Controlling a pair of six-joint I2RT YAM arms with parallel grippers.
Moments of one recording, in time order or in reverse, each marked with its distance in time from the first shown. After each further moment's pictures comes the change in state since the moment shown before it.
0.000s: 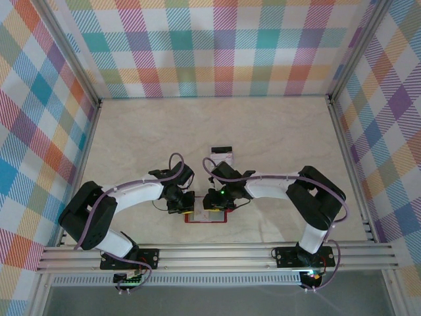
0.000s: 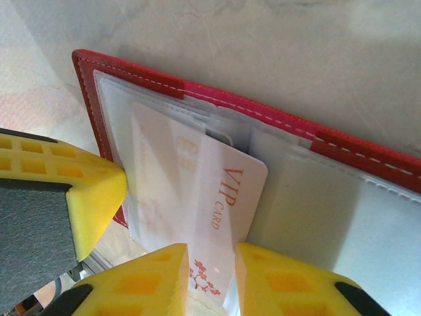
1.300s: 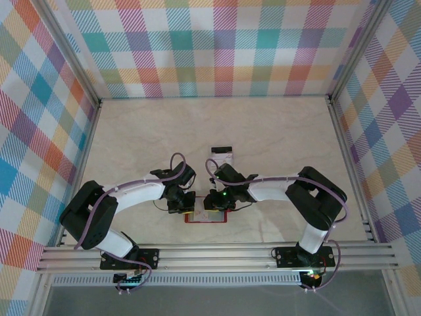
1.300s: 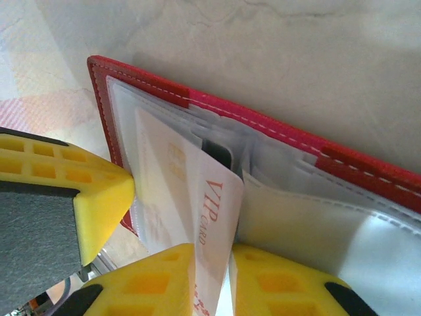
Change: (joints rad) left arm -0.019 0.007 0.017 -0.018 -0.027 -0.001; right arm -0.008 -0.007 -0.080 0.160 -0.037 0.019
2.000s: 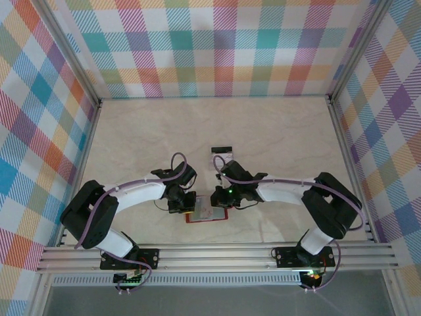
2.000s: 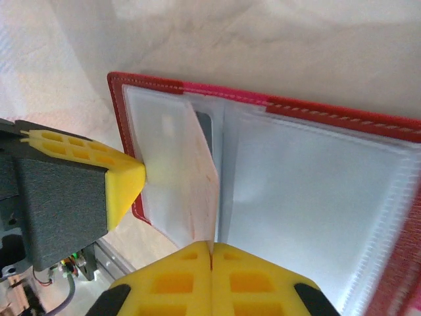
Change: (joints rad) left arm -0.008 0.010 0.010 -0.003 -0.010 0.000; right arm -0.048 -0.147 -0.027 -0.115 0.067 -0.020
